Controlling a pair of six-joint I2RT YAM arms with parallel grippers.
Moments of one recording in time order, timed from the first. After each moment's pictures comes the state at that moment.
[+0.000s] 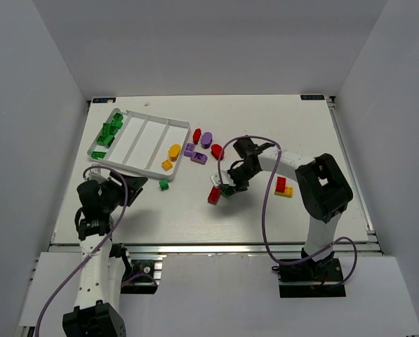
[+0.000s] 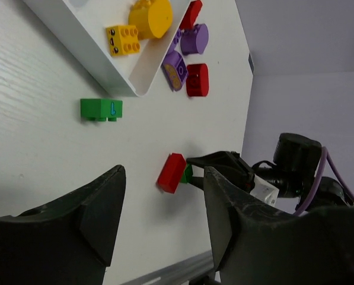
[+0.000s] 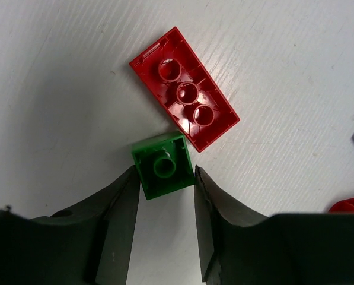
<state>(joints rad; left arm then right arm) 0.25 0.61 0.35 -0.18 0.55 -0.92 0.59 1.87 1.20 -0.66 -0.67 -1.54</state>
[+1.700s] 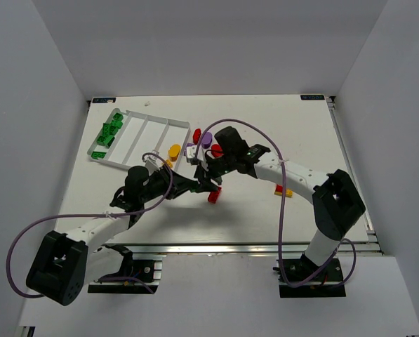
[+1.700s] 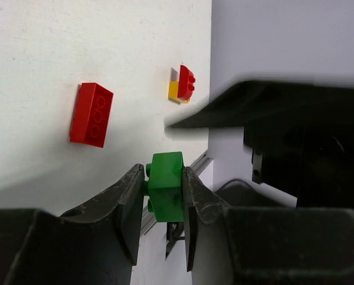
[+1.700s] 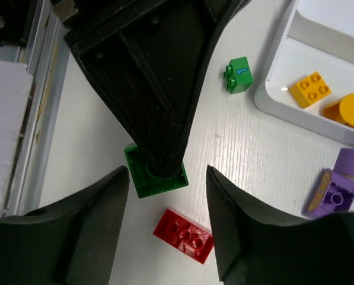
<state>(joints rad) -0.40 1.12 0.37 0.43 0.49 -1.14 0.80 1.70 1.27 -0.35 -0.78 -0.64</state>
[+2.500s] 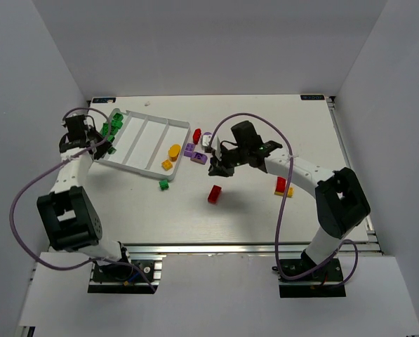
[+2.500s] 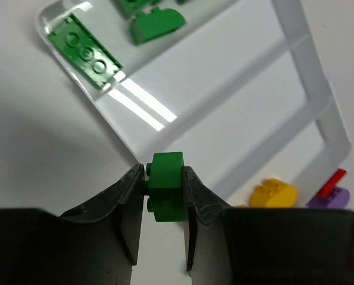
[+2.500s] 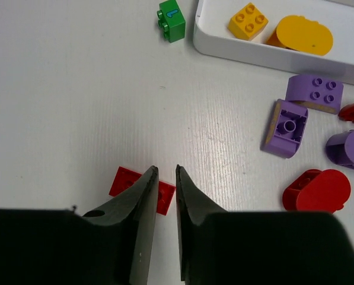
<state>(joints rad) 0.26 1.50 1.13 -0.38 0.06 -0.54 0.66 1.69 1.21 -0.29 -0.71 -0.63</state>
